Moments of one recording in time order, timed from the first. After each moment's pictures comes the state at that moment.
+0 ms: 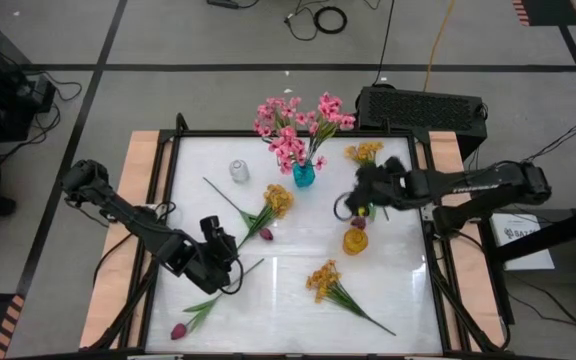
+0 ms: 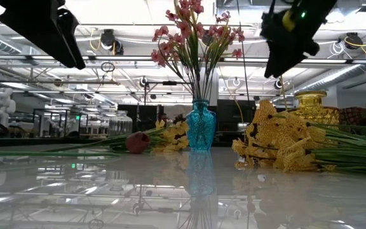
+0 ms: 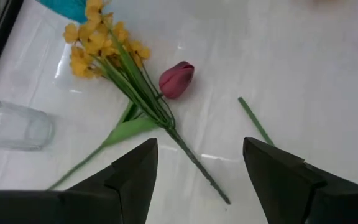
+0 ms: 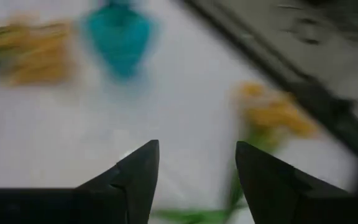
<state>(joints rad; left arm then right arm) -0.60 1.41 1.01 -0.84 -0.58 -0.64 0.03 1.21 0.99 -0.91 0.65 0.68</state>
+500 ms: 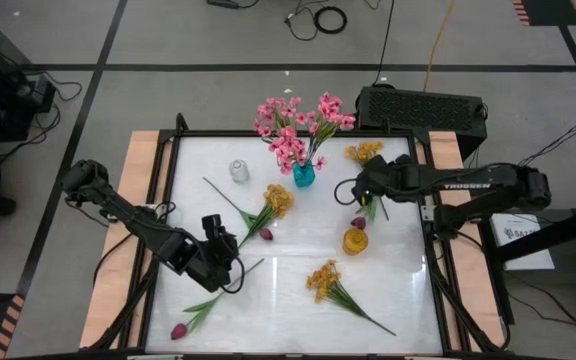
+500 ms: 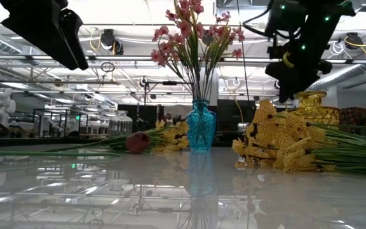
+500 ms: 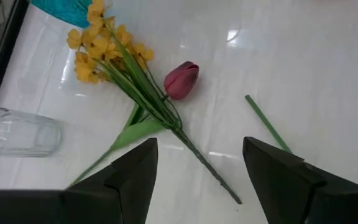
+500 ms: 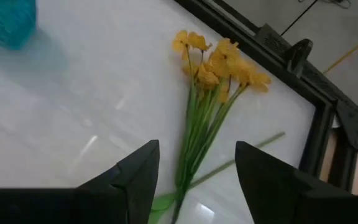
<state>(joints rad) -0.58 1.41 1.01 -0.85 -0.58 -0.58 -0.16 1.21 0.84 -0.90 0.65 0.71</state>
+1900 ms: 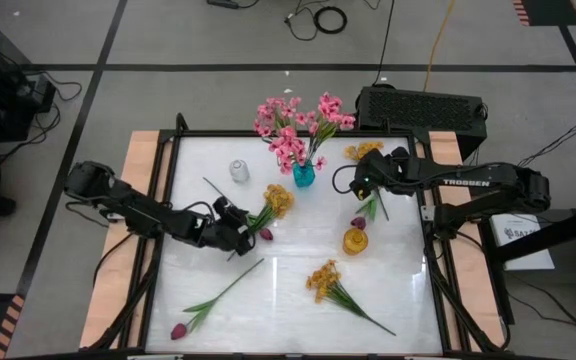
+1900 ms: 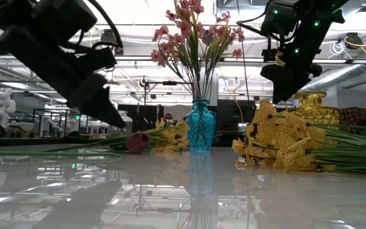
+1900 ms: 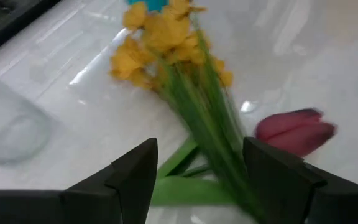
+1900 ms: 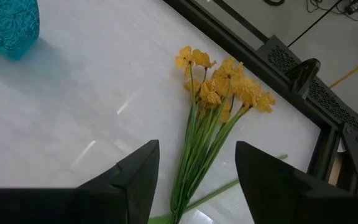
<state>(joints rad) -0.27 1.45 0.50 0.10 -0.64 -0.48 -0.26 1.21 0.84 -0.79 0.60 0.53</state>
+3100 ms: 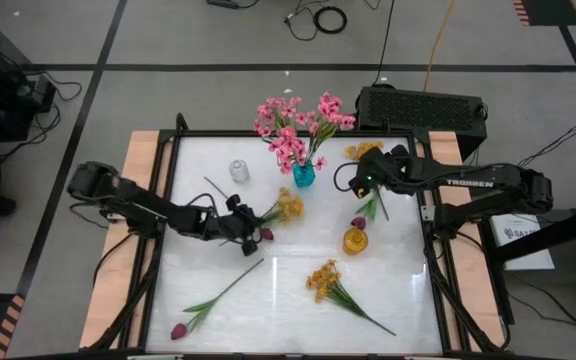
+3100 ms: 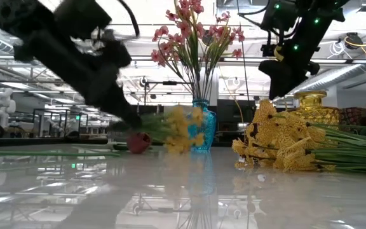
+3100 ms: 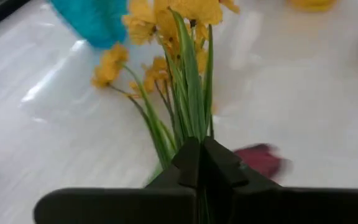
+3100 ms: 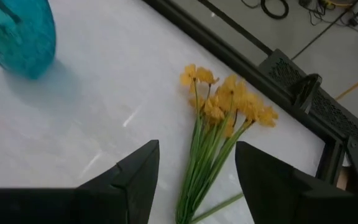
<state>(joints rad) -0.19 1.47 0.52 0.26 -0.44 -0.31 -0.26 1.18 0.84 -0.74 0.60 0.50</state>
